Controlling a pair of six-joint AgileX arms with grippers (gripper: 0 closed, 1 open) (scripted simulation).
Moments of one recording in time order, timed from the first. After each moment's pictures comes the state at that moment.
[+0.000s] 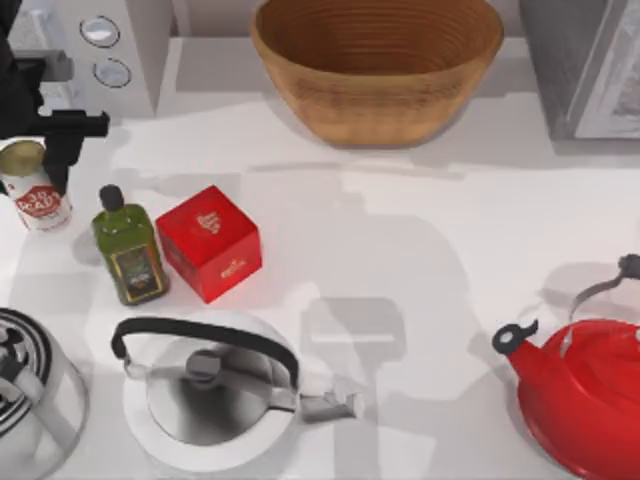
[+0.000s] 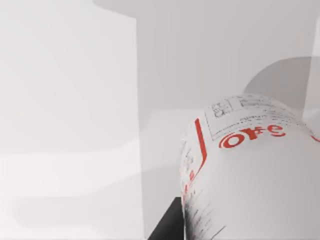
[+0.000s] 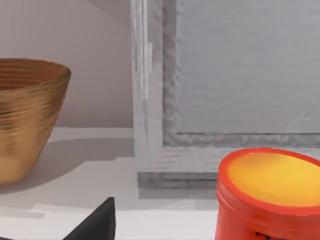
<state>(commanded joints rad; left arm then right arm) -0.02 2.14 1.80 -1.23 0.00 0.01 0.00 0.00 0.00 0.00 0.00 0.00</state>
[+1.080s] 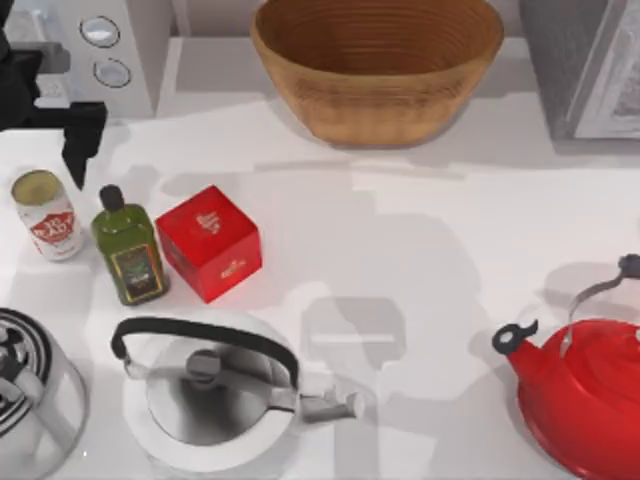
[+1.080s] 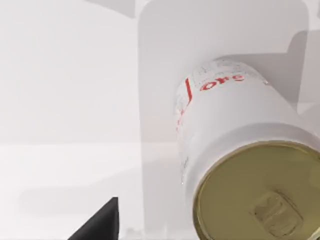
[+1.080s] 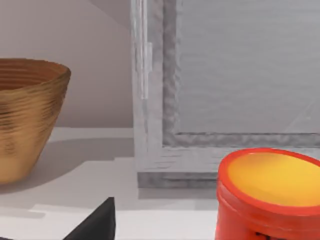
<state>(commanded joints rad) -0.02 2.14 1.84 -1.28 0.00 0.01 0.00 0.00 0.00 0.00 0.00 0.00</state>
